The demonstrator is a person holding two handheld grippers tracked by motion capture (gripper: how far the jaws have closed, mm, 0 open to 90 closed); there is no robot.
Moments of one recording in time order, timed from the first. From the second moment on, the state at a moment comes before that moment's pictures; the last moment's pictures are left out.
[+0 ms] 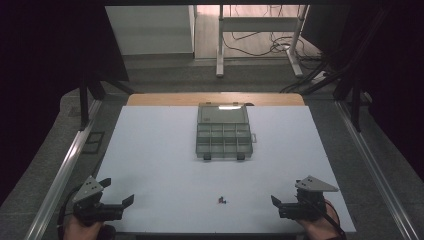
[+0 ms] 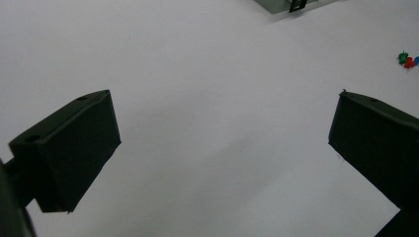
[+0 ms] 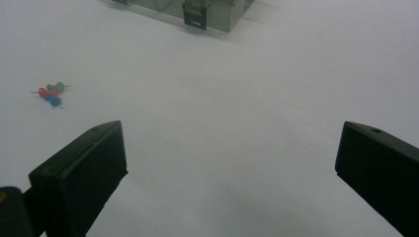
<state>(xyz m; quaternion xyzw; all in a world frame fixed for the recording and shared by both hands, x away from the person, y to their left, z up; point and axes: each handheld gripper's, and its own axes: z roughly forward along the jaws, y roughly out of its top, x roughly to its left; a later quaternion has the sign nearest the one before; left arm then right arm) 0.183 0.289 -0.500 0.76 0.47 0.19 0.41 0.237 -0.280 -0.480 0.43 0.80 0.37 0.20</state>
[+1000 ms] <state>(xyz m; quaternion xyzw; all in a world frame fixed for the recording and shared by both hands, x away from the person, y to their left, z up) 0.183 0.287 -0.500 0.77 0.46 0.19 0.41 0.244 -0.269 -0.481 0.41 0.82 0.35 0.18</state>
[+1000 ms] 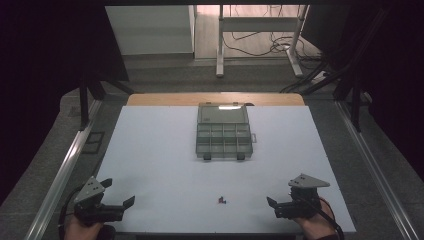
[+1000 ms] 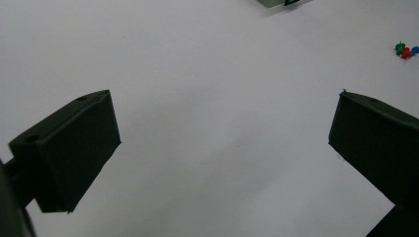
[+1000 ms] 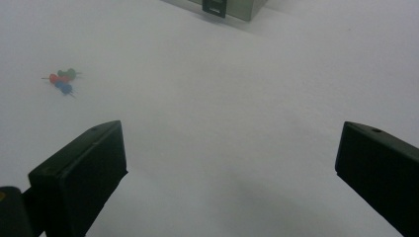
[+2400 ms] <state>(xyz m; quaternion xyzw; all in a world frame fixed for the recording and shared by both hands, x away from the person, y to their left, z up) 0.183 0.287 -0.500 0.77 0.46 0.19 0.40 0.283 -0.192 -0.468 0.35 0.88 0.30 0.13</state>
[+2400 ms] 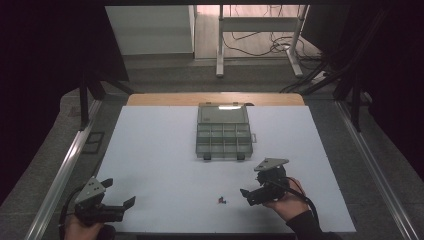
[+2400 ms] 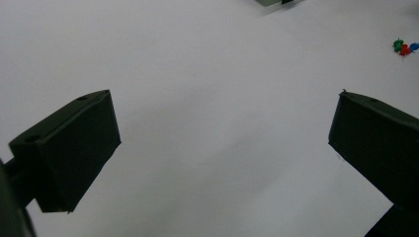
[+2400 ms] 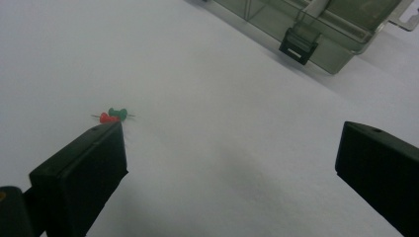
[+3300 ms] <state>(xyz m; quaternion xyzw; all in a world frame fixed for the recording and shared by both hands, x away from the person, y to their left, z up) 0.183 0.286 -0.500 0.77 0.45 0.19 0.40 0.295 -0.141 -0.482 0.28 0.92 0.25 0.06</state>
